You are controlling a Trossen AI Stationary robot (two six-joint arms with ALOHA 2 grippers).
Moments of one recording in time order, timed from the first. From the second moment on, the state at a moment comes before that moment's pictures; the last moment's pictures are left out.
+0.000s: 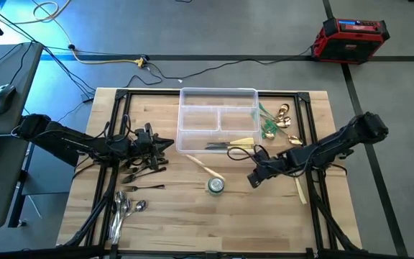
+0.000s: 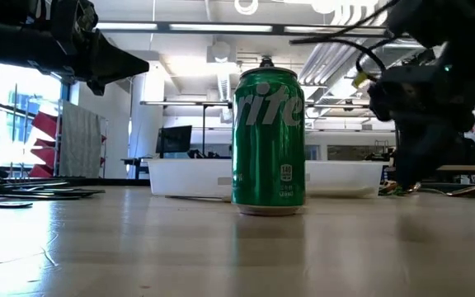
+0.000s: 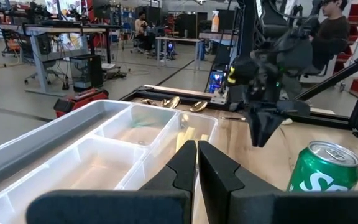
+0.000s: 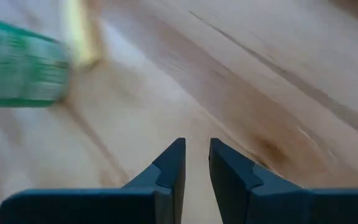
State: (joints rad) left arm -0.16 0.81 0.14 0.65 -0.44 -0.07; right arm 0.29 1.34 0.56 -0.25 0.14 1.14
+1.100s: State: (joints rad) left arm -0.06 1.41 0.80 -0.33 0.00 0.20; right arm 0.34 1.35 0.68 -0.08 0.54 0.57
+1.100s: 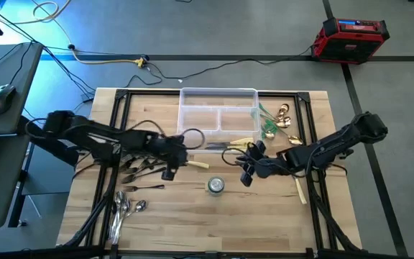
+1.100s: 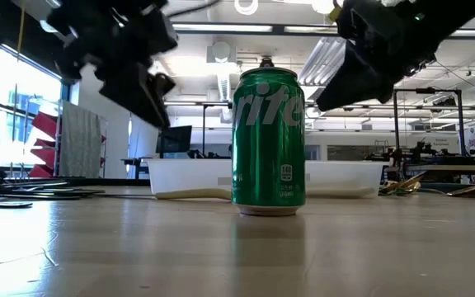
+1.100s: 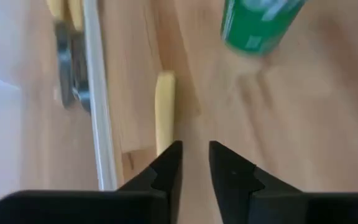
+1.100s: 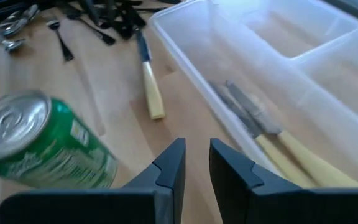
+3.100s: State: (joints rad) left arm 0.02 1.79 1.06 -0.55 -0.09 0.14; right arm 0.38 1.35 0.71 -0.11 0.52 0.57
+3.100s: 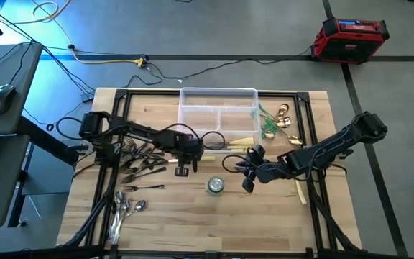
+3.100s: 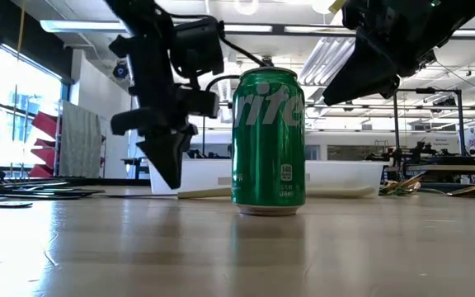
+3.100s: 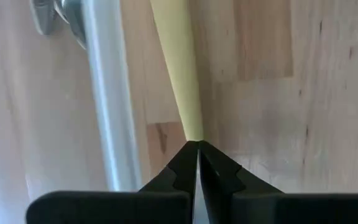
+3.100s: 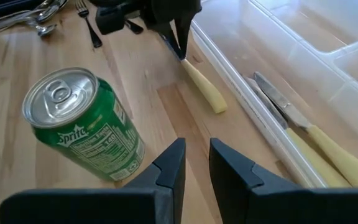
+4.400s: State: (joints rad) left arm -0.01 1.80 0.99 -0.30 -0.14 0.05; right arm 0.39 1.35 0.71 -0.11 0.51 0.60
